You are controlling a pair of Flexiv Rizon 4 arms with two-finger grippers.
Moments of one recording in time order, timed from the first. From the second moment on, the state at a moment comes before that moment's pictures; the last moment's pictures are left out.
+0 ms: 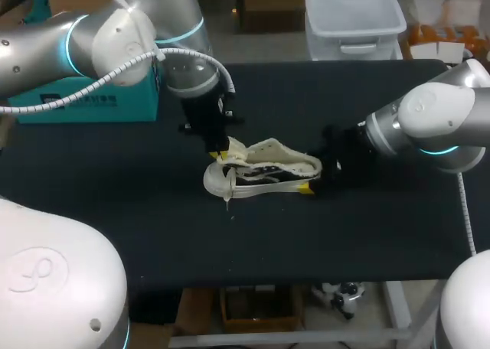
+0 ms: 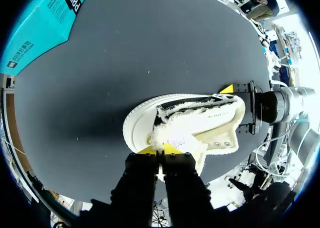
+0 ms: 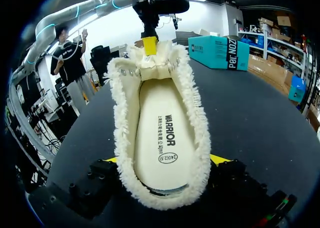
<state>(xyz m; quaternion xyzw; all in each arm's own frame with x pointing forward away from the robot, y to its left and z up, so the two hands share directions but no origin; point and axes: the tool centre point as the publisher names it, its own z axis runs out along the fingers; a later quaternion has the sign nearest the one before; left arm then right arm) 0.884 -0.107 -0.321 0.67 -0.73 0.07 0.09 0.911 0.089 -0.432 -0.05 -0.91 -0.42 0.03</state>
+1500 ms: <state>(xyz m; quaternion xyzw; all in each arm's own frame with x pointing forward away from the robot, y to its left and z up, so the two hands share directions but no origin) 0.875 -0.176 -0.239 0.21 -0.97 0.09 0.02 0.911 0.089 -0.433 -0.05 -0.91 -0.42 0.03</state>
